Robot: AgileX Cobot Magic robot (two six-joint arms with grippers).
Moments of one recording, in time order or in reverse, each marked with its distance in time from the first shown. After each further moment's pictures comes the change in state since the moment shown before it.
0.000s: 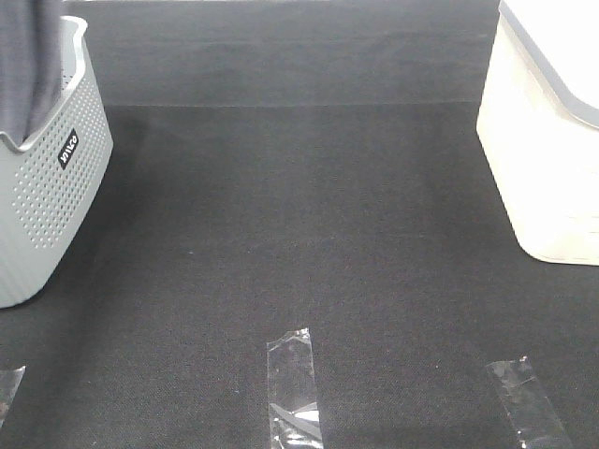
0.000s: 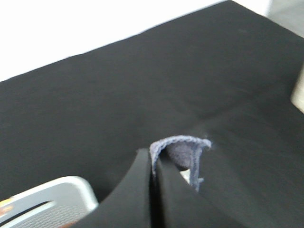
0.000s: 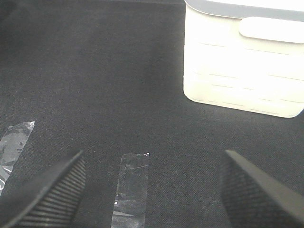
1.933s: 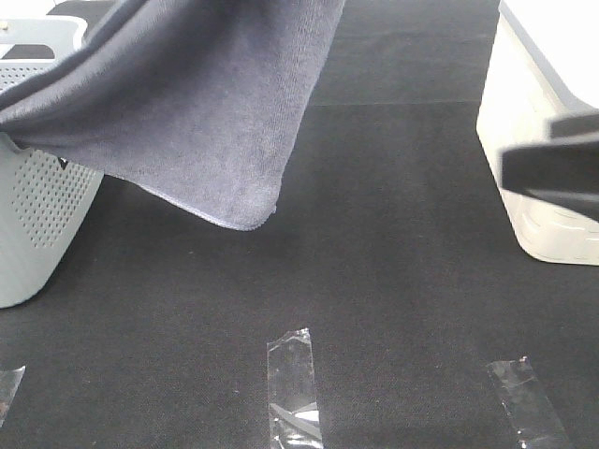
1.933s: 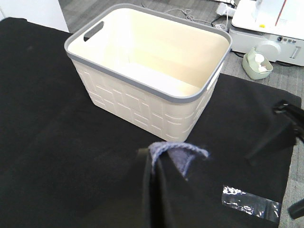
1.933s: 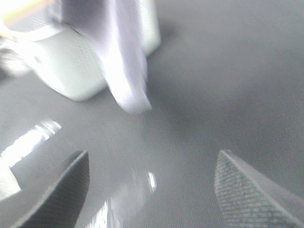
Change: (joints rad) left arm -0.476 0.001 0.000 -0.181 0.102 0.113; right arm 0.000 0.829 -0.008 1.034 -0.246 -1.142
